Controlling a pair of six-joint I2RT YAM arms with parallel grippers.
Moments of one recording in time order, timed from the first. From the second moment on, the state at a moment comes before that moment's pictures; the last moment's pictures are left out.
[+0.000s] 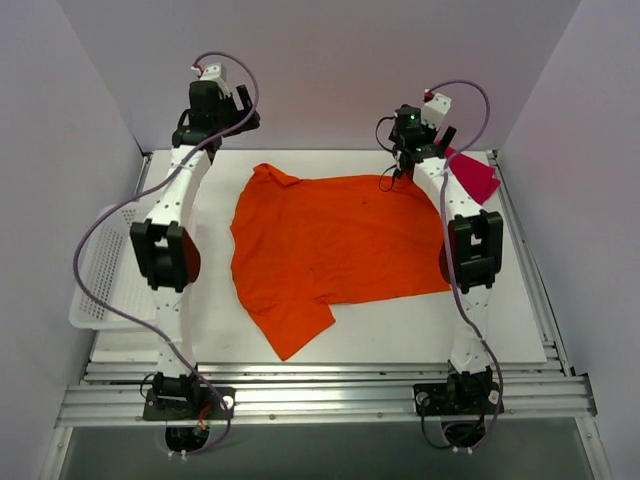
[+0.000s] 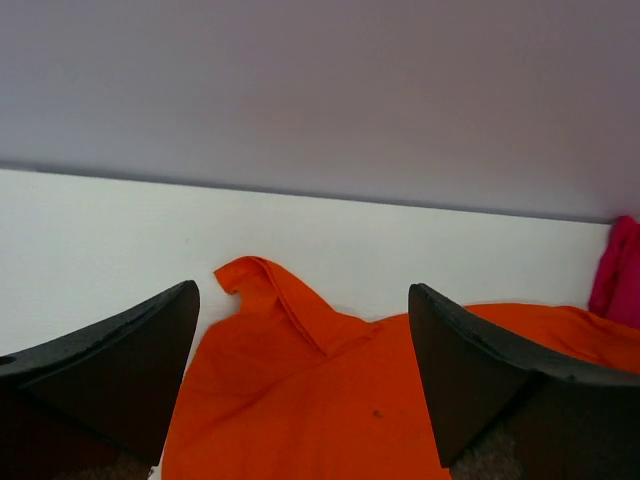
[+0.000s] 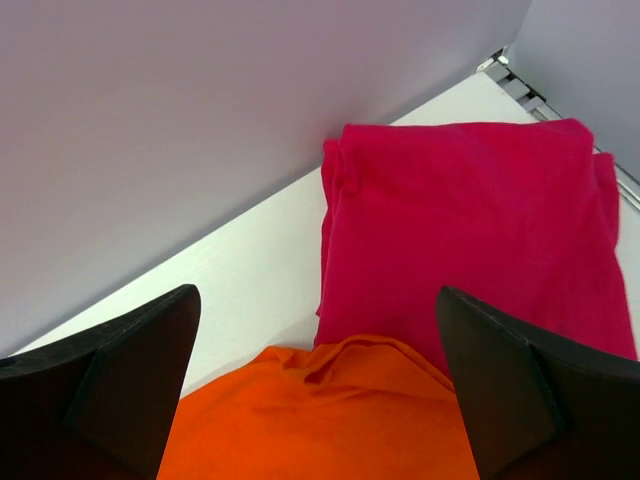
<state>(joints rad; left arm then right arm) -0.14 2.38 2.42 -0.44 0.06 -0.37 0.22 2.27 2.05 -0.25 0.71 0.42</state>
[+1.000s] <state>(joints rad) -0.41 1.99 1.30 -0.11 -0.06 -0.60 0.15 2.07 1.61 -0.16 0.66 0.54</state>
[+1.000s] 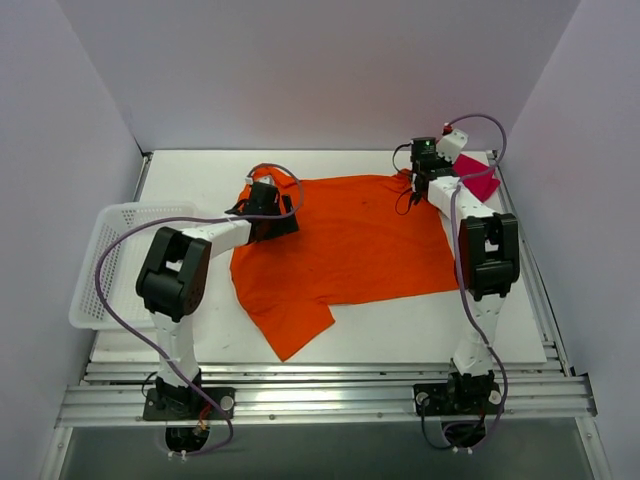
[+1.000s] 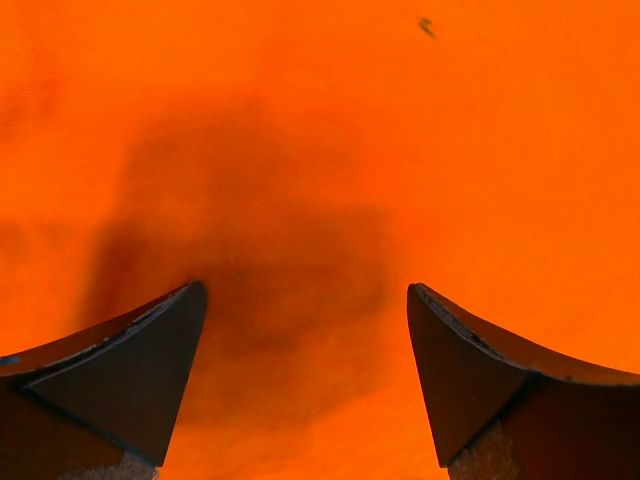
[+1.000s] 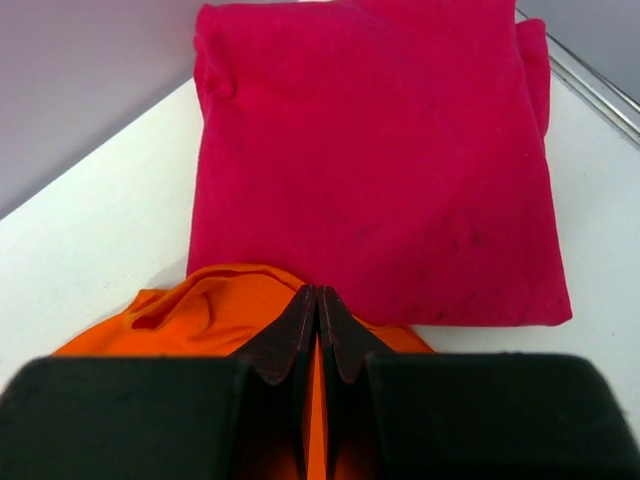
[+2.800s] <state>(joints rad) -0.18 2.00 1.55 -0.22 0.01 -0.52 0.30 2.07 1.25 0.06 0.39 0.72</state>
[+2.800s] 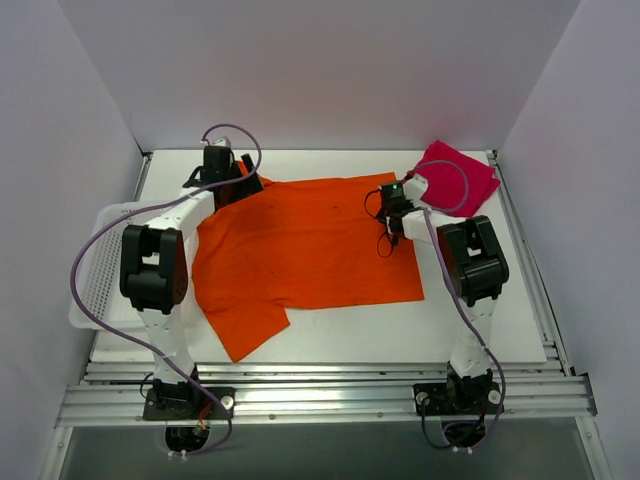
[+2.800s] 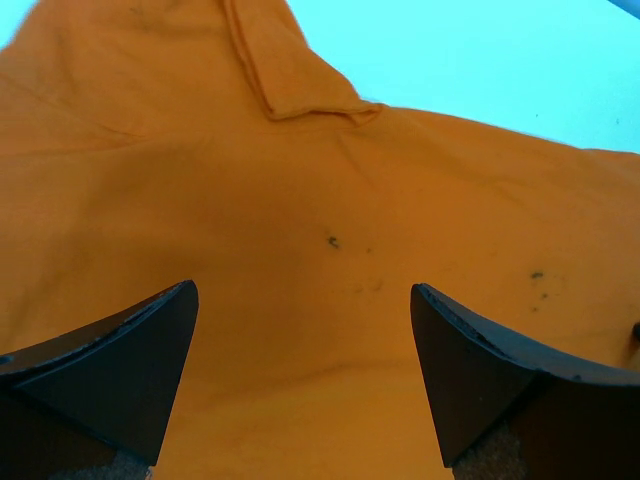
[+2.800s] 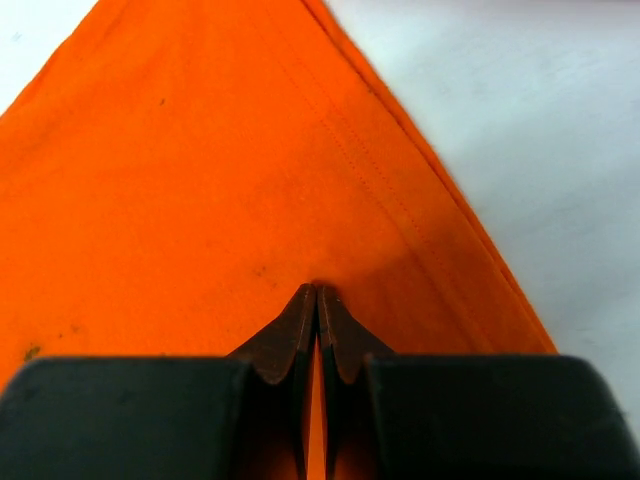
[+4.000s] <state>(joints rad) -0.23 2.01 1.26 0.06 0.11 -0.64 0.50 2.22 2.06 -0.13 0.32 0.52</state>
